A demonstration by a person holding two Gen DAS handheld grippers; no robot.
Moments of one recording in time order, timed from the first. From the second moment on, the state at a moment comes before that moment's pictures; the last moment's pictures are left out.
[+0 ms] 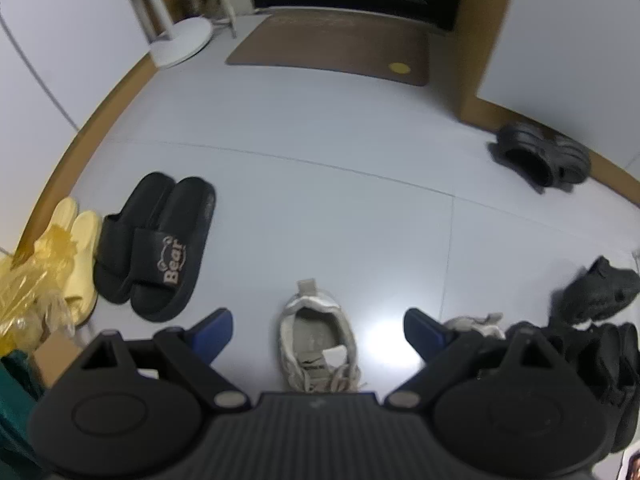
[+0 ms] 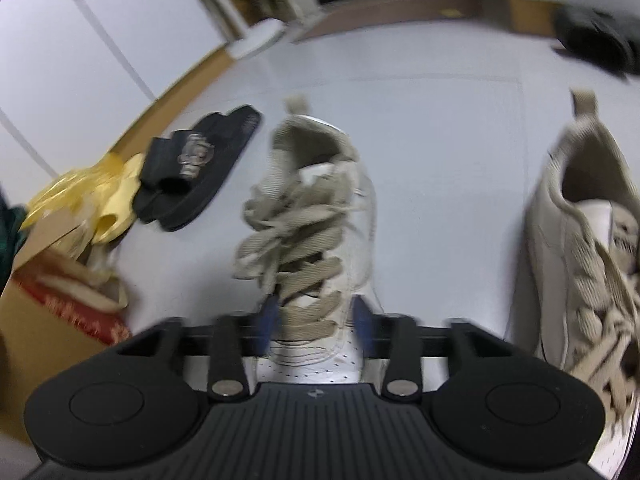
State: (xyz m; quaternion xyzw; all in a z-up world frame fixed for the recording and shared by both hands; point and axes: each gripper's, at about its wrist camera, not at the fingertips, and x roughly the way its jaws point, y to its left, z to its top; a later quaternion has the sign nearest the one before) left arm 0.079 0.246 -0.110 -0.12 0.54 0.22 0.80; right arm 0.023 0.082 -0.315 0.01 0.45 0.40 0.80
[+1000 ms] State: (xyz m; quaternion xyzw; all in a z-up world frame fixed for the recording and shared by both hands) left arm 0.082 0.227 -0.118 -0.08 0.57 0.17 0.80; right arm 0.020 0.113 -0.335 -0.04 0.45 0.29 0.85
